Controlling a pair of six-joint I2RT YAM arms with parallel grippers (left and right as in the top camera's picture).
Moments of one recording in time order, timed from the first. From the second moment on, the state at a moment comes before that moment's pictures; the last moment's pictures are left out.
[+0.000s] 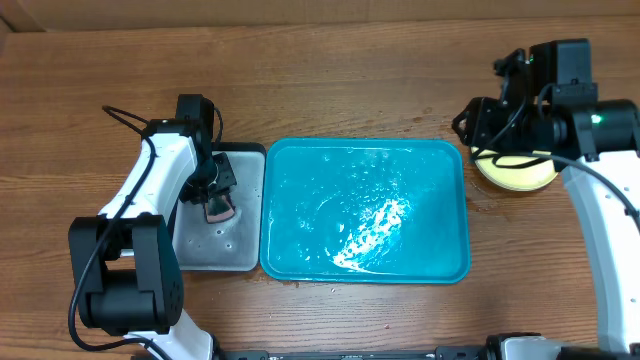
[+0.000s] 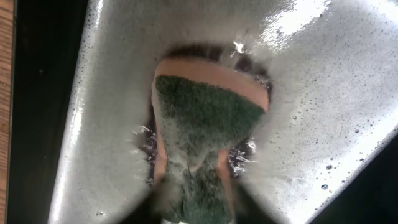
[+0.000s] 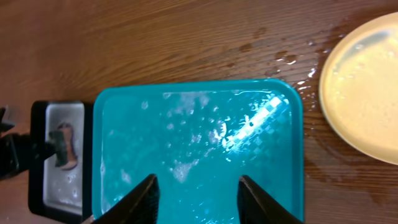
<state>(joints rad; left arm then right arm) 0.00 1.82 1.24 -0.95 -0.07 -0.39 0.08 1.47 1.56 -1.13 -0.30 0.25</state>
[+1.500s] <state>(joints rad) -0.13 0.83 1.57 -1.54 -0.17 -0.32 0.28 1.32 1.56 -1.14 -0.11 0.10</state>
